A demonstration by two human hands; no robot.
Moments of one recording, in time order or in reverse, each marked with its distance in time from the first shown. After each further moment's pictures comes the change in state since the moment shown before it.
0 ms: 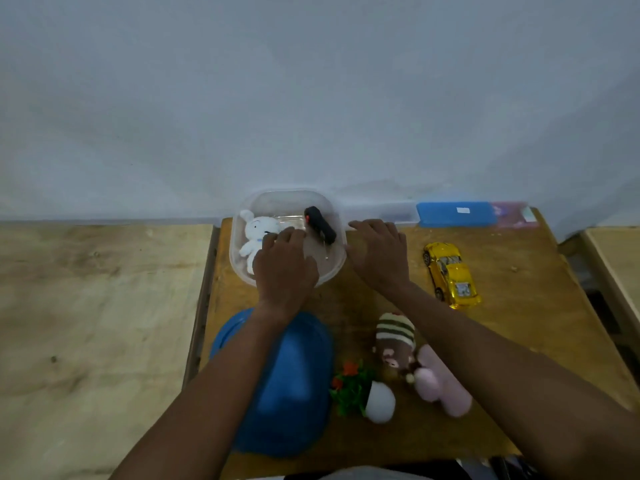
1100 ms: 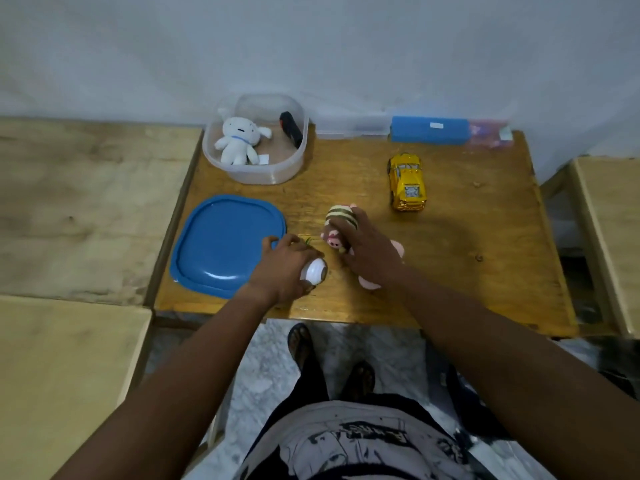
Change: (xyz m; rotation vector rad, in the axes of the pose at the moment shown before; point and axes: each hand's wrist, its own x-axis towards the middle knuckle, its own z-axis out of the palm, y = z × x) left_hand -0.209 0.084 0.028 0.200 -0.542 0.271; right_hand -0.188 0.119 -0.005 0.200 -0.368 -0.351
